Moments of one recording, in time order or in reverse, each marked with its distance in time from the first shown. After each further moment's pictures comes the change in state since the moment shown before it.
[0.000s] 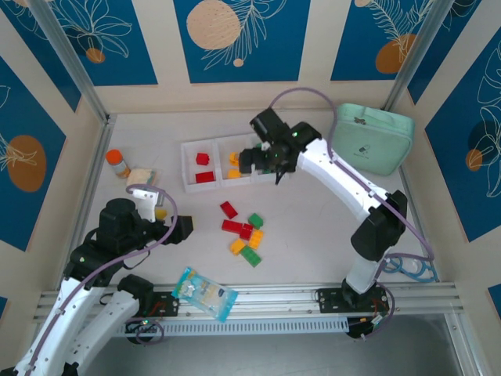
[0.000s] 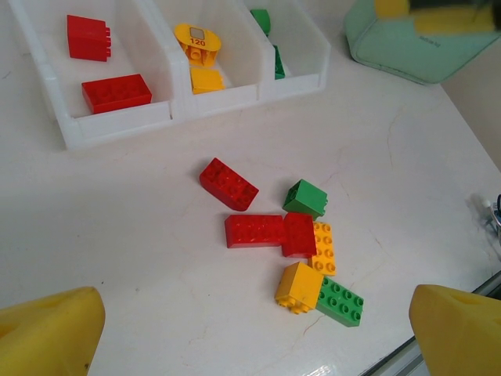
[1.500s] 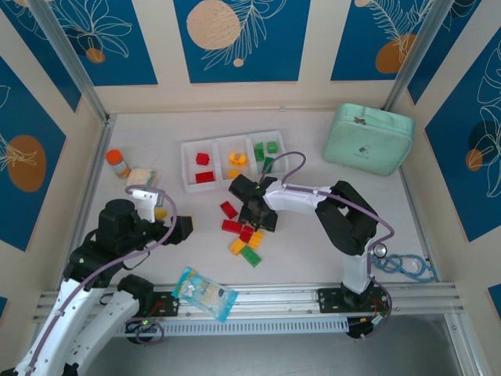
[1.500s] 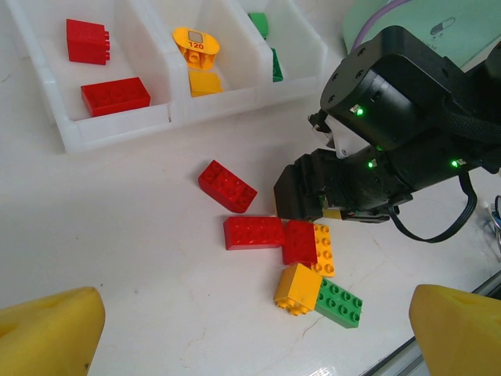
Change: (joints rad) left arm 0.000 -0.010 -0.003 0.005 0.002 0.000; right arm 0.163 0.177 -0.465 0.315 0.022 0.565
